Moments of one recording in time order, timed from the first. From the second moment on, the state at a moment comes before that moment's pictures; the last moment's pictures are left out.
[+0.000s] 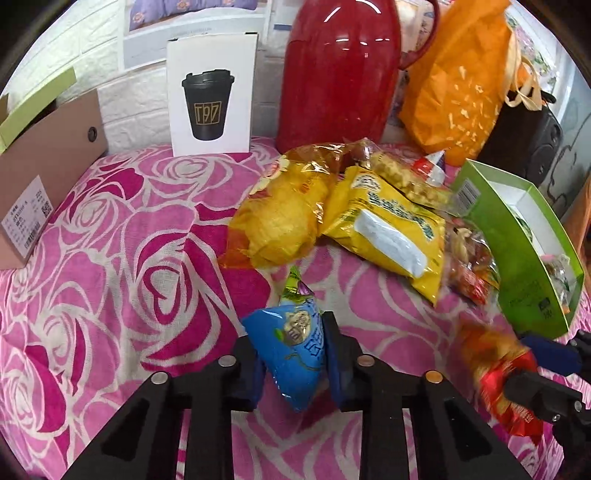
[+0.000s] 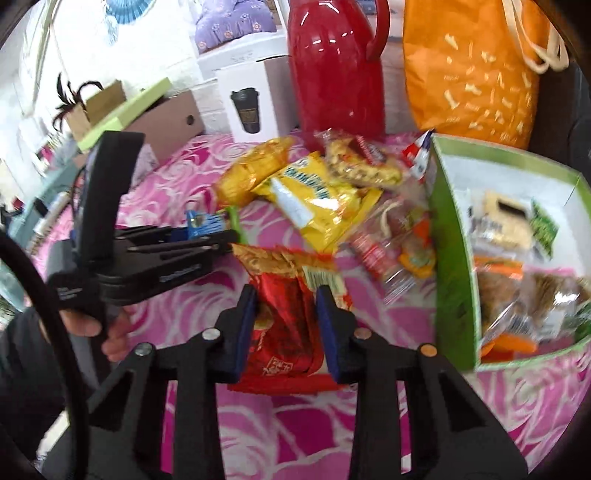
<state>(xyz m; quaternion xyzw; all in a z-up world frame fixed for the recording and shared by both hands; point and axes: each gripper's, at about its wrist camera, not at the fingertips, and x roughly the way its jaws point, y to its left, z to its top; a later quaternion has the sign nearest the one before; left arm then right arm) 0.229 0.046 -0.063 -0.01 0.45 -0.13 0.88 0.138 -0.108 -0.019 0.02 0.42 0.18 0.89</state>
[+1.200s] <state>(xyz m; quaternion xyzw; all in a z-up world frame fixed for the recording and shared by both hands) 0.115 0.087 -0.053 -0.05 0.43 -0.10 0.90 0.135 -0.095 -0.055 -0.03 0.43 0.21 0.88</state>
